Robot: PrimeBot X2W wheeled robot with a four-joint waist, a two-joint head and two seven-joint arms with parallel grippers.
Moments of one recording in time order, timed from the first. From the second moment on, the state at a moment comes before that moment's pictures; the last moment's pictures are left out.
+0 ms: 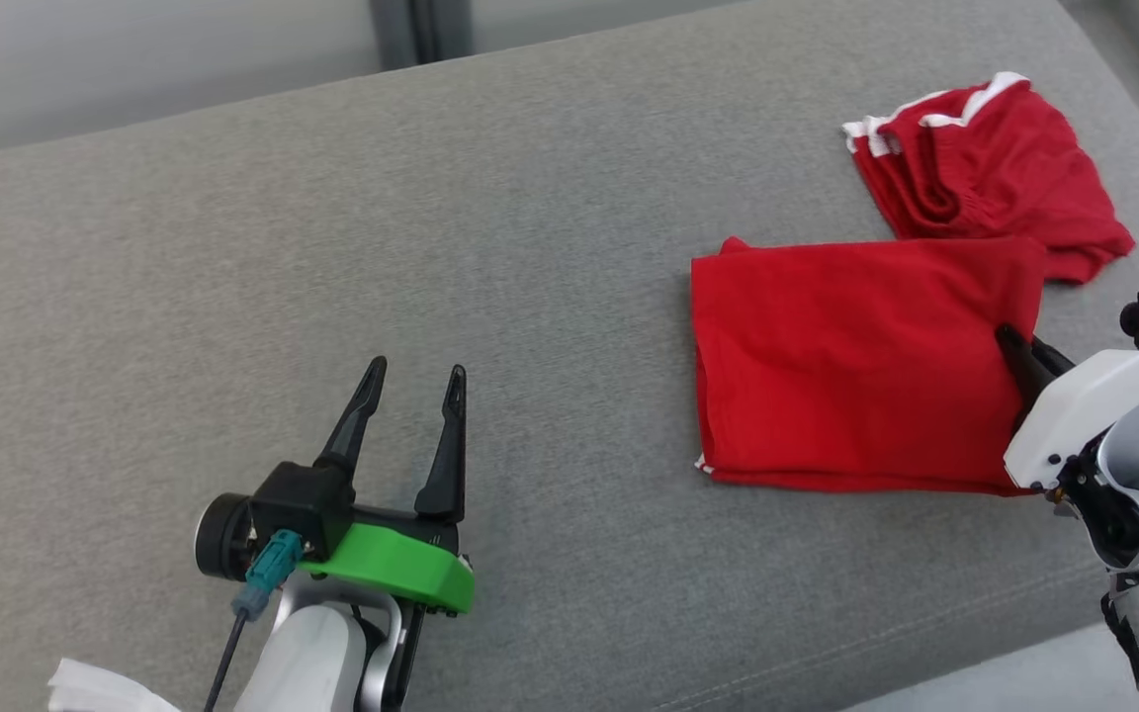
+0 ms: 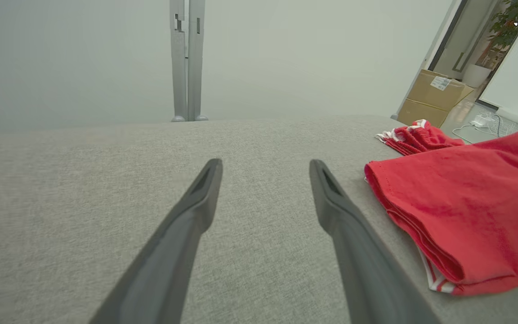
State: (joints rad) left arm -0.22 0.06 -0.33 0.23 -0.29 -0.02 -0.26; right arm -0.32 -0.28 -0.04 0.26 0.47 0.13 0.37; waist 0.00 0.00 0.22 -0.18
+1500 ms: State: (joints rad) left arm -0.28 0.06 -0.35 0.22 -0.31 -0.01 -0.26; right arm -0.75 -0.56 -0.23 0.57 0.23 0.13 0.31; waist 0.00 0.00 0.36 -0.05
